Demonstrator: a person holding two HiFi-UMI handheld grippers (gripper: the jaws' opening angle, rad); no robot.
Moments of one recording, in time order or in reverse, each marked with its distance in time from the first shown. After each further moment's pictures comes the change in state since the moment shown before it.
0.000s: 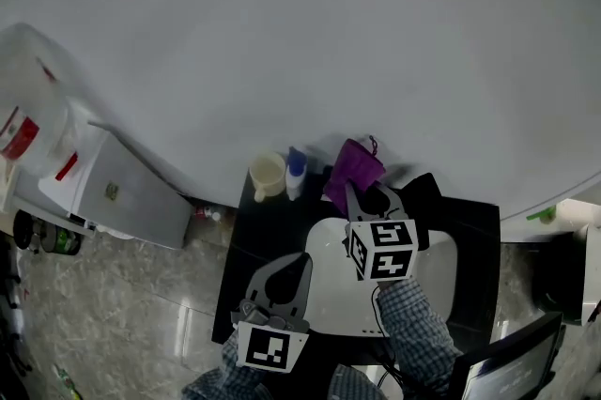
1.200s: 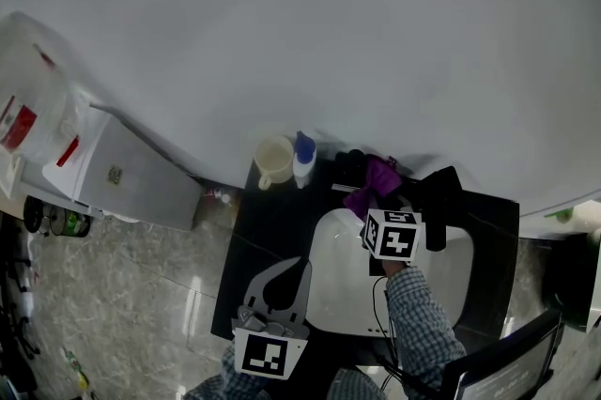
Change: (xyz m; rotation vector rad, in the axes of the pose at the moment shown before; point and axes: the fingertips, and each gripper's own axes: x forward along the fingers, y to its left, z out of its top) left arm 0.002 -0.002 -0.033 -0.072 0.059 0.053; right arm 0.048 -0.058 -0.136 0.119 0.293 -0.107
